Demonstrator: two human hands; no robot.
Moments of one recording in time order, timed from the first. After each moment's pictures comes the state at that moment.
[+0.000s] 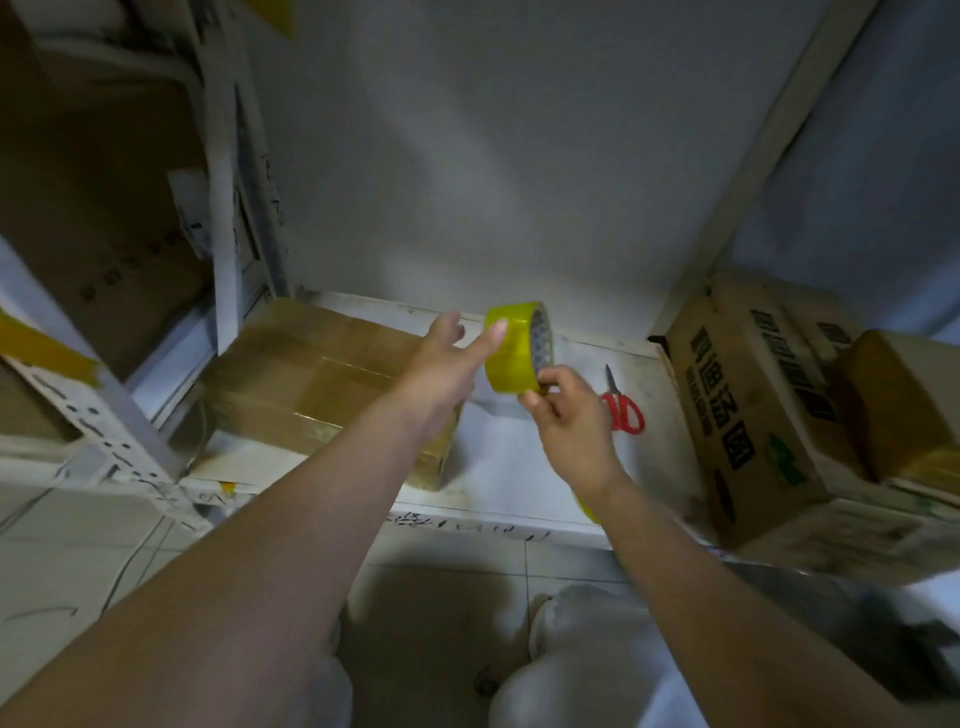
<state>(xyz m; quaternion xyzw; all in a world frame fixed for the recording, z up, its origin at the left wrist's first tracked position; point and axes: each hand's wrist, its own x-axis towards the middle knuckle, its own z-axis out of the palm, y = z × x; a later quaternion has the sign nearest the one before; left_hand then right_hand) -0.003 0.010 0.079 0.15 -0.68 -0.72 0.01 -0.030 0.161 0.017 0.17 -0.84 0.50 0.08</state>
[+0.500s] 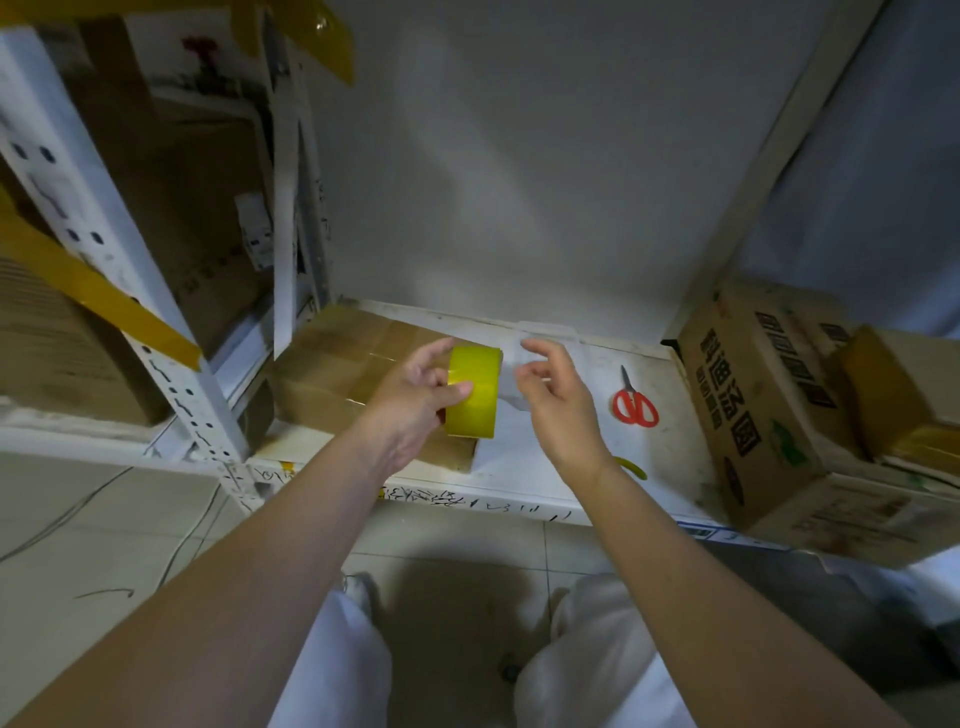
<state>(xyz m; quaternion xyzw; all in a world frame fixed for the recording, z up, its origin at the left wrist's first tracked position) 0.082 -0.029 0.086 0.13 -0.60 -0.79 0.00 0.036 0.123 0.069 0.12 -0.80 0.58 -0.01</state>
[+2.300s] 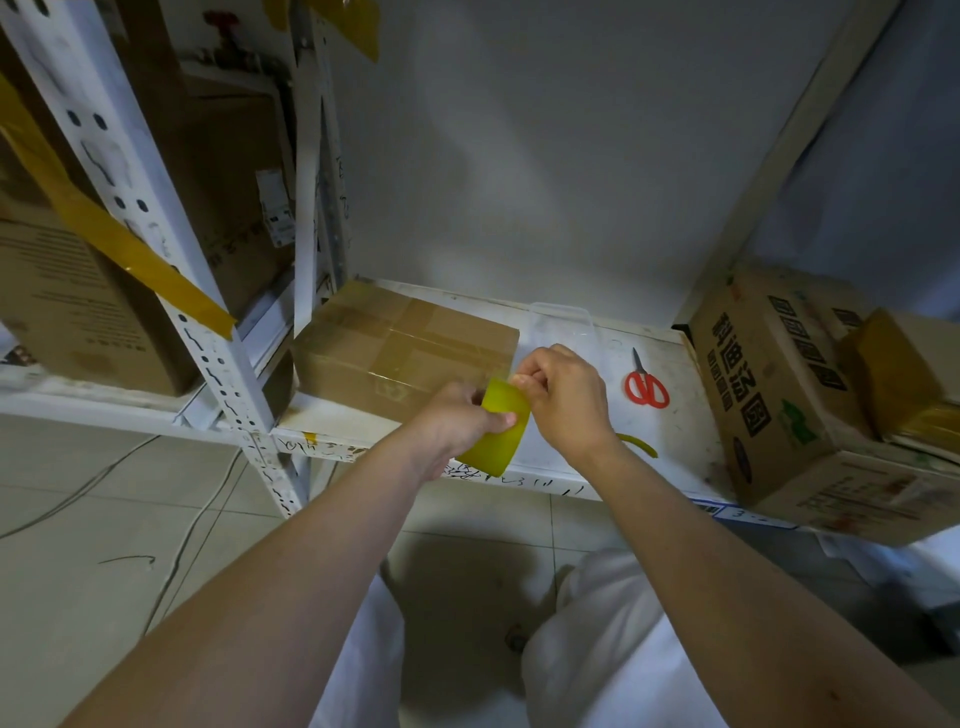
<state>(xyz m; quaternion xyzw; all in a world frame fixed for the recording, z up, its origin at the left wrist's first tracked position) 0.107 -0.012 0.069 0.16 -0.75 -0.64 -0.09 0.046 0.116 0.061 0.23 -0.92 0.31 0.10</state>
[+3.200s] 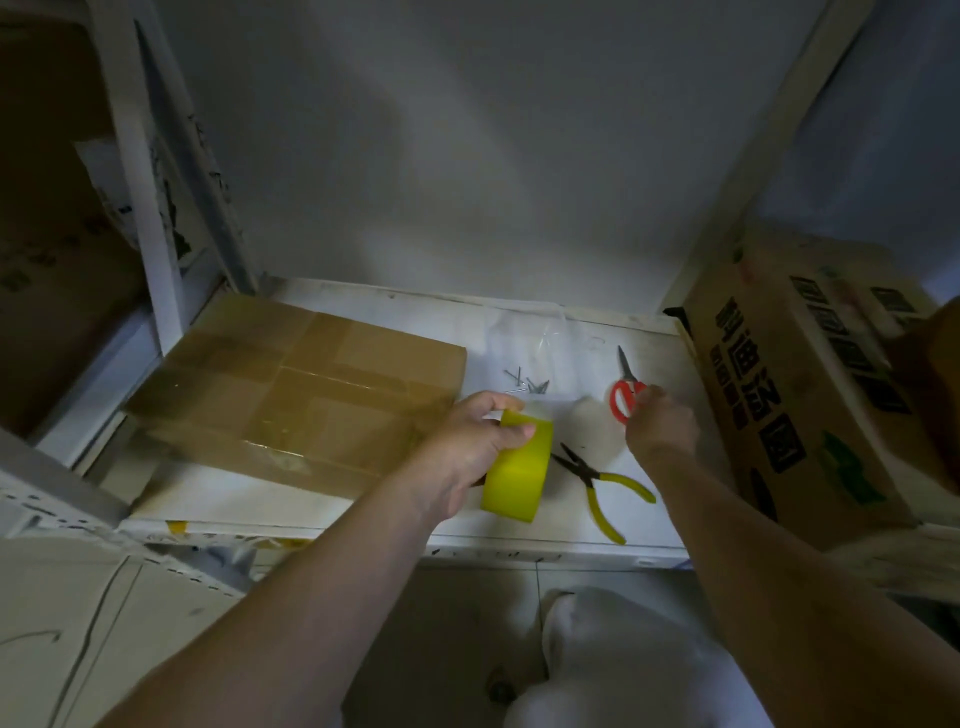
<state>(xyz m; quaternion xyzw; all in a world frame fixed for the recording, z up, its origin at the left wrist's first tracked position) -0.028 0.034 0.009 0.19 -0.65 -0.72 -0.17 -0.134 0.240 -0.052 -0.10 -0.99 0.11 0.00</state>
